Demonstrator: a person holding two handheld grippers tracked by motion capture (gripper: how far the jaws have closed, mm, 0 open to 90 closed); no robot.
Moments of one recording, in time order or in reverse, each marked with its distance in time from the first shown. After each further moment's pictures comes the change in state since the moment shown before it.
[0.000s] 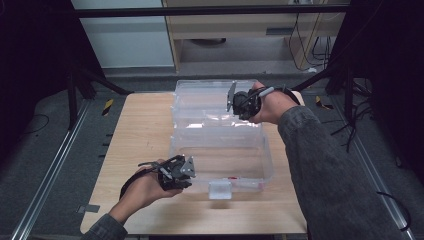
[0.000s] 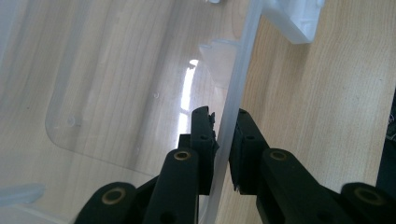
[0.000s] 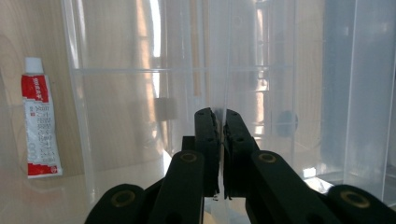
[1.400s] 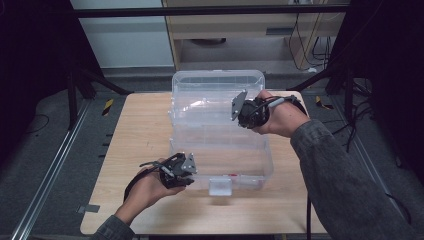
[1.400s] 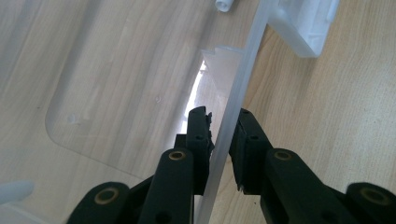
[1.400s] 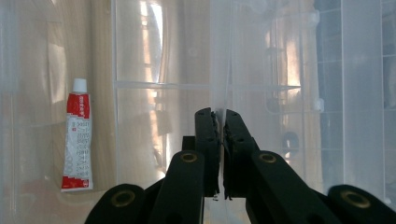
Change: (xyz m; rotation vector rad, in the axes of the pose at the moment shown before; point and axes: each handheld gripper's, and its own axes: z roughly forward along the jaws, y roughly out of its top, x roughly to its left) left arm 0.006 0.001 0.008 -0.036 0.034 -0.059; right arm 0.032 -0.012 -0.020 -0.136 -0.033 -0.023
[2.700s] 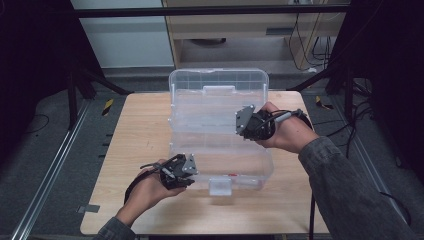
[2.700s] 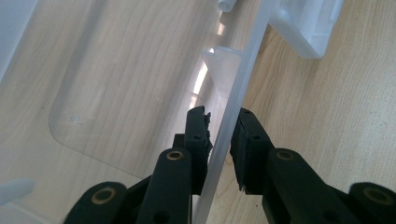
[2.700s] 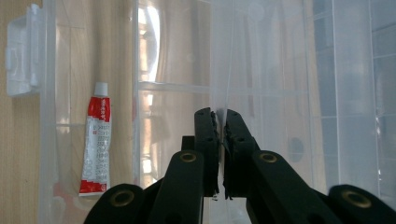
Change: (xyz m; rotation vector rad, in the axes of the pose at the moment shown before) left arm -0.004 0.000 0.002 -0.007 0.028 -0.003; right arm 0.035 -0.009 -0.008 -0.064 -0.042 -0.014
